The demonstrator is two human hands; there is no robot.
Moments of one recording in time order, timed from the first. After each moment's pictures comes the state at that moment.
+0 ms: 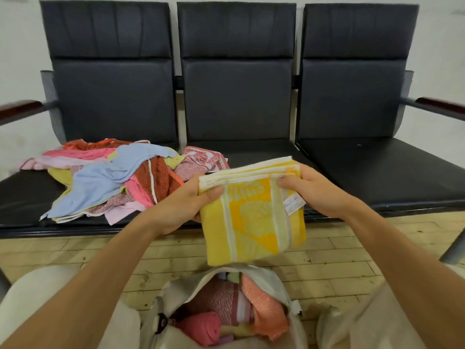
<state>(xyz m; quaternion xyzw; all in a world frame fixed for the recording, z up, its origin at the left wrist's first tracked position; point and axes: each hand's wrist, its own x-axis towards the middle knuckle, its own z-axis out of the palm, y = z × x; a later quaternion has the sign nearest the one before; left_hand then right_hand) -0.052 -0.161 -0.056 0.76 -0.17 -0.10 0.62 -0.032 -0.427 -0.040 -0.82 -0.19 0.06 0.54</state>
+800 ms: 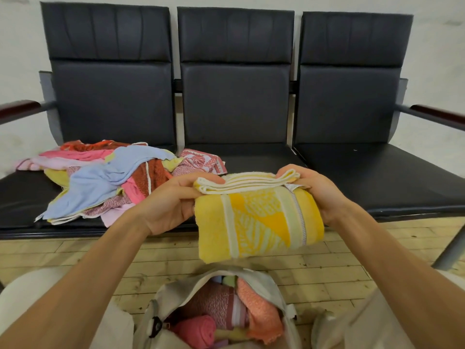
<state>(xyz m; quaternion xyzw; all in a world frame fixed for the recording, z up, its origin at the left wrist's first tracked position) -0.056 -0.151 -0.039 0.62 -0.16 -0.16 0.75 -0.037 -0.427 -0.036 -0.66 -0.11 0.11 0.74</state>
